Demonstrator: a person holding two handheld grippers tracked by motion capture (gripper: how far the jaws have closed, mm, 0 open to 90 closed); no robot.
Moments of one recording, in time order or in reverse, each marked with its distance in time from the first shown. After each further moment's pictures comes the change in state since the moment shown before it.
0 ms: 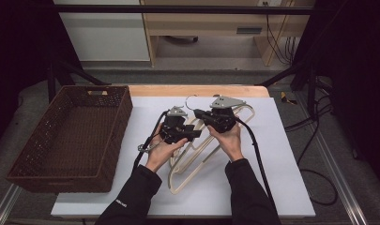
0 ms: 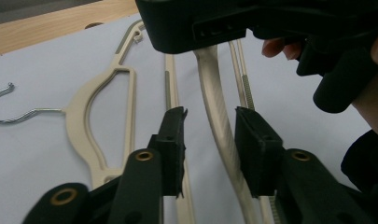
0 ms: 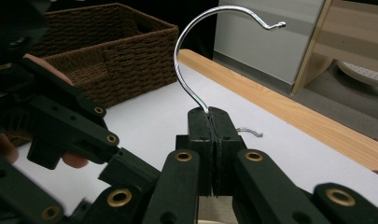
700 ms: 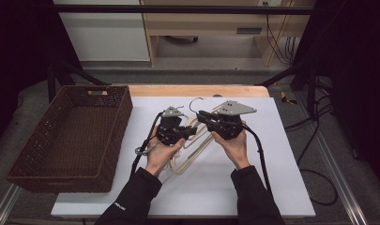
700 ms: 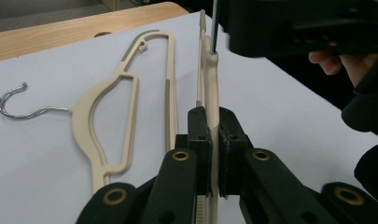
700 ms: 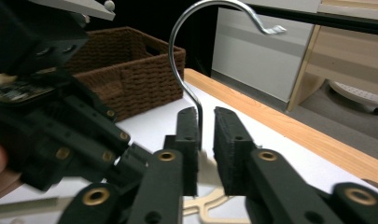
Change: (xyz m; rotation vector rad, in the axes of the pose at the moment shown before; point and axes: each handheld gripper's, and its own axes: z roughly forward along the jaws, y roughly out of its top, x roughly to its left) left arm -0.007 -0.002 -0.023 -0.057 0.025 -0.038; right arm 0.019 0.003 -0.035 -0.086 -0.015 -0.005
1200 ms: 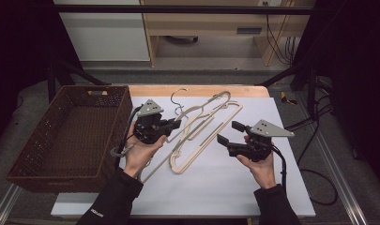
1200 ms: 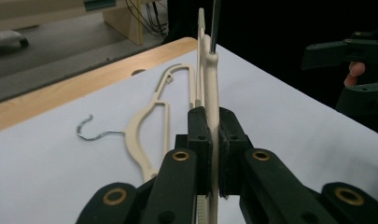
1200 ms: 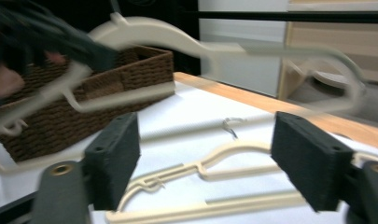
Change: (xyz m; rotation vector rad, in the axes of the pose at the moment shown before) left arm -0.005 0.017 -0.072 -0.075 0.085 0.112; right arm 0.001 -0.036 -0.082 -0.054 -0.069 0.119
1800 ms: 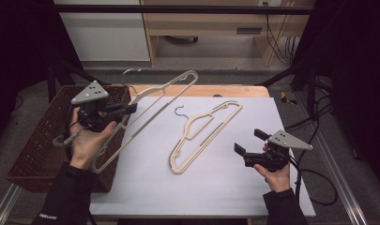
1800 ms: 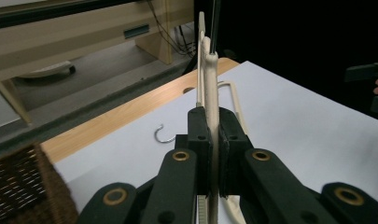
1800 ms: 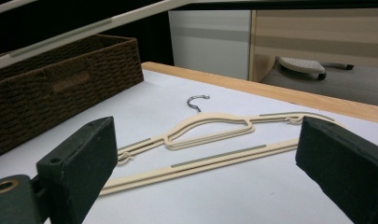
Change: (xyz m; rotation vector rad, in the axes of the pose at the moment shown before) left arm 0.061 0.018 -0.103 -0.070 0.088 0.065; right arm -0.019 -0.026 -0.035 0.017 -0.112 0.039
